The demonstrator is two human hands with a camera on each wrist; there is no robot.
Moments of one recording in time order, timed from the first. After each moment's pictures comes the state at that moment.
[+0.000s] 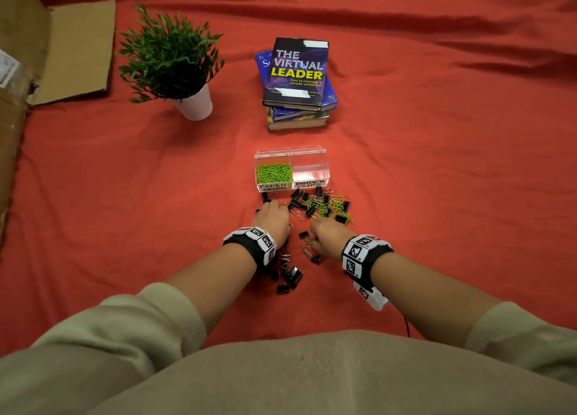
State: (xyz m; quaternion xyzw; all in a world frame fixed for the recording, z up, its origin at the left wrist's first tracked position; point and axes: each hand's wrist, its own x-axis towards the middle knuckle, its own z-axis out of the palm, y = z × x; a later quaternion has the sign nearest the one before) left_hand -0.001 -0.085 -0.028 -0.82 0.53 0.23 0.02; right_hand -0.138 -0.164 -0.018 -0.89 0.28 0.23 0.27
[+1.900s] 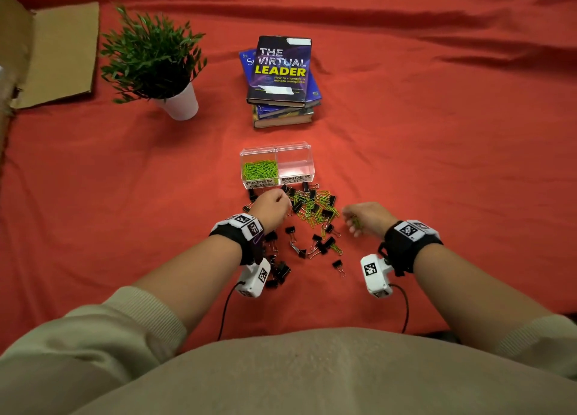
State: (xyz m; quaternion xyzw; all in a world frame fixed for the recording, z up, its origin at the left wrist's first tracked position) left_hand -0.014 -0.105 0.005 -0.79 0.34 0.42 -0.28; right_hand -0.213 -0.221 0.007 -0.54 0.54 0.06 0.64
